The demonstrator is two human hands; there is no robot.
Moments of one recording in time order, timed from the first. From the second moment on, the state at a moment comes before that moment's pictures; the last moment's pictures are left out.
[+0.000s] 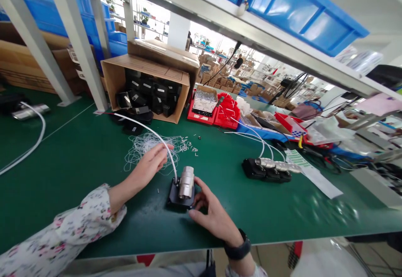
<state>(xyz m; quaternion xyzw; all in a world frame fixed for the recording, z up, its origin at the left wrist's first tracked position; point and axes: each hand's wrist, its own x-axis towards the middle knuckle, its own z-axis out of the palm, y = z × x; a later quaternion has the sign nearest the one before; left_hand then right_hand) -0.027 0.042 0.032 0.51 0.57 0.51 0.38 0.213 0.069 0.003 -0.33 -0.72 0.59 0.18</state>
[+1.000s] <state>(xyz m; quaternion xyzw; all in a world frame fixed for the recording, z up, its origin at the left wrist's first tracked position) -0.038 0.008 -0.006 0.75 0.59 0.16 0.24 0.200 0.066 -0.019 -0.37 -0.77 0.45 0.24</state>
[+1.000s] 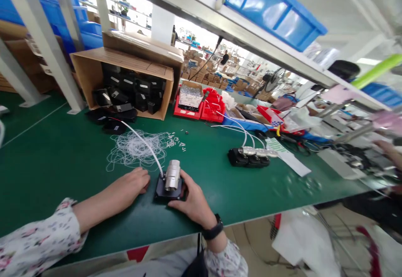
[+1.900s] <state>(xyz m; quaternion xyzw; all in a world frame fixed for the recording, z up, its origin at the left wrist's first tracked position) 0.012 -0.034 -0.023 0.64 0.62 0.41 0.19 0.203 0.067 -0.024 -0.37 -0.77 0.44 0.27</state>
